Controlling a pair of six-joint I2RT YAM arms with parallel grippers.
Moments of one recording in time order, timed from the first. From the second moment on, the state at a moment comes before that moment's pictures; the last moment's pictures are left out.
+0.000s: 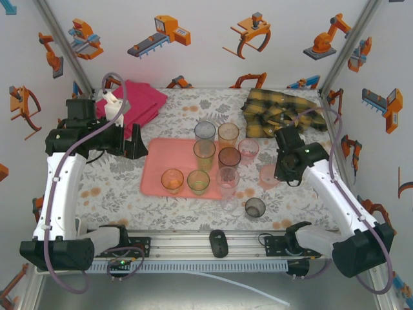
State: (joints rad) left arm -0.07 1.17 1.40 -1.11 0.48 0.20; right arm 0.35 1.13 1.07 -1.14 0.20 0.51
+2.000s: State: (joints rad) left arm -0.05 1.14 1.35 -1.09 0.43 0.20; right arm 0.86 2.13 2.60 -1.34 0.10 0.30
